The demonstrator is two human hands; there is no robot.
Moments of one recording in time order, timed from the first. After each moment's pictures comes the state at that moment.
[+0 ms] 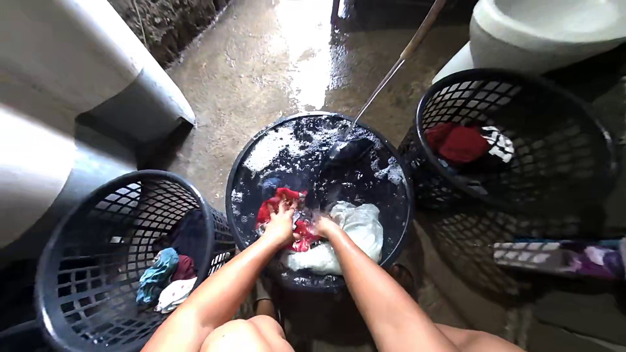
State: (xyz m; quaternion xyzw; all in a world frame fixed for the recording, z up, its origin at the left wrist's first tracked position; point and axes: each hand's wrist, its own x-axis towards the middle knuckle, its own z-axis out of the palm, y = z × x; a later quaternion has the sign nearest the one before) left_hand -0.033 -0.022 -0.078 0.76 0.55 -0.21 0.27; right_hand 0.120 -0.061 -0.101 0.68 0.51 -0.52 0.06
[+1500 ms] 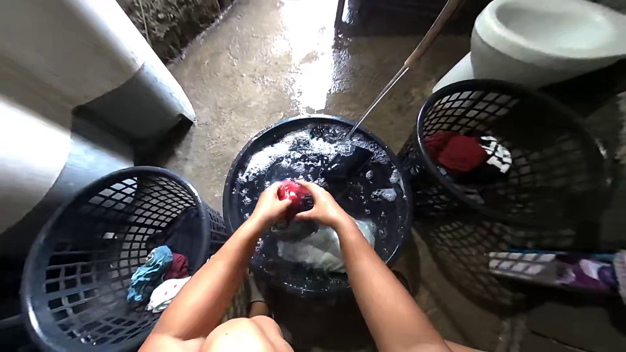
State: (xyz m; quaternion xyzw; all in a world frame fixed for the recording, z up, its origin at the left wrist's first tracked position) left_hand -0.041 0.008 -0.012 0.70 0.52 0.14 0.47; right_hand 0.143 -0.033 -0.049 0.60 0.61 -0.44 -0.27
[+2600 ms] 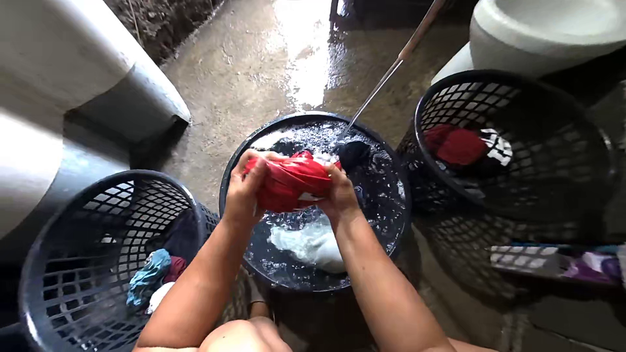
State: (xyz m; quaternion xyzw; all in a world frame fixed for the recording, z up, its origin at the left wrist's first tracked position) left_hand -0.033 -0.003 0.056 0.58 0.26 0.50 0.59; right_hand 0.133 -0.048 0.021 0.32 0.22 -0.60 -0.70
